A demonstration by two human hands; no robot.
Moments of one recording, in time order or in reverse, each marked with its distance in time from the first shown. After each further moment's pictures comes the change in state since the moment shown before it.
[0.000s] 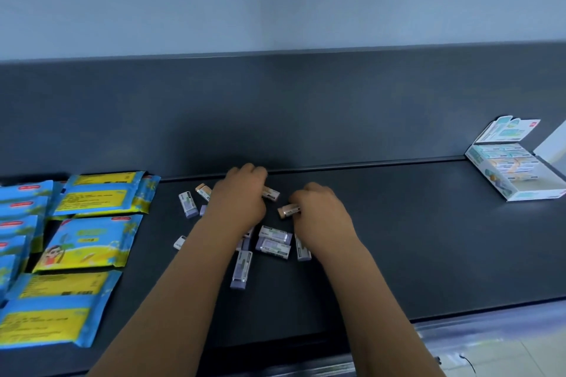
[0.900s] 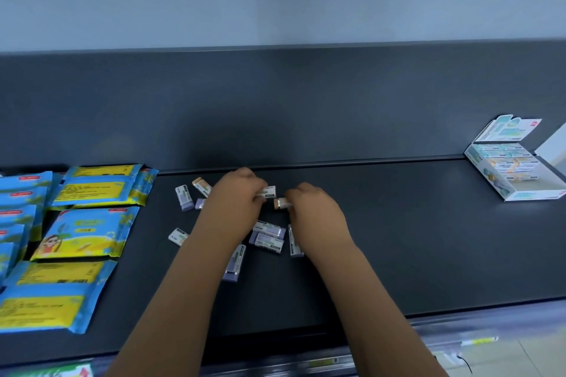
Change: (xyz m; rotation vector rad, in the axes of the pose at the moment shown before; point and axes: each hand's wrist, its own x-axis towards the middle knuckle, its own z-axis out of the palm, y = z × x) left_hand -0.026 0.007 0.001 -0.226 0.206 0.064; right_hand -0.009 0.005 0.008 -0.002 0.068 -0.063
